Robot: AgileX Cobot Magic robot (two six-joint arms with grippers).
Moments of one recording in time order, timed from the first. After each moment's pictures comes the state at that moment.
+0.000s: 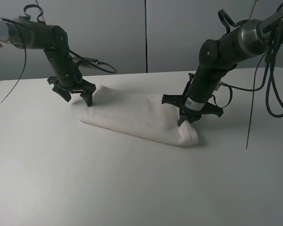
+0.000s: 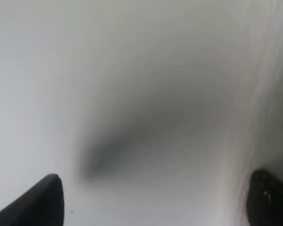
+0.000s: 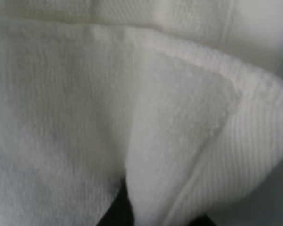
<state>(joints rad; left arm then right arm) -0.49 2.38 -1.84 0.01 0.99 0.09 0.37 2.13 -1.25 0.27 0.72 0.36</state>
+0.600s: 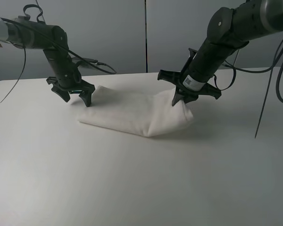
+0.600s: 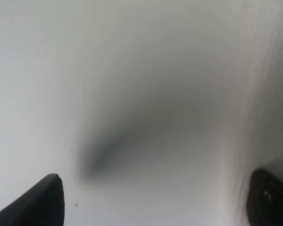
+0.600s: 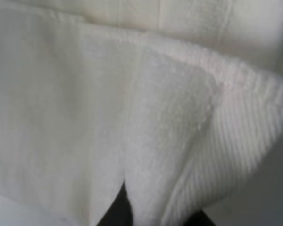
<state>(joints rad) -0.49 2.38 -1.84 0.01 1.01 0.10 0.37 1.98 -1.29 0.37 0.73 0.29</state>
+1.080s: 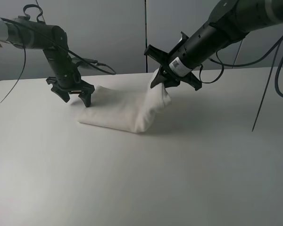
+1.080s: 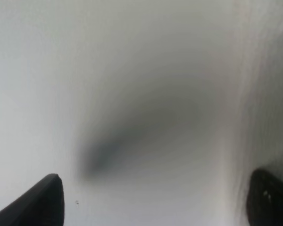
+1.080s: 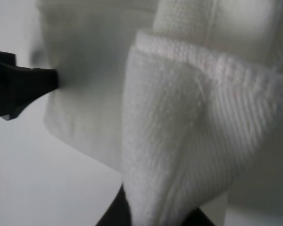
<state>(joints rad) -0.49 2.38 -1.84 0.01 1.02 0.10 0.37 1.97 -1.32 0.81 0.72 0.01</state>
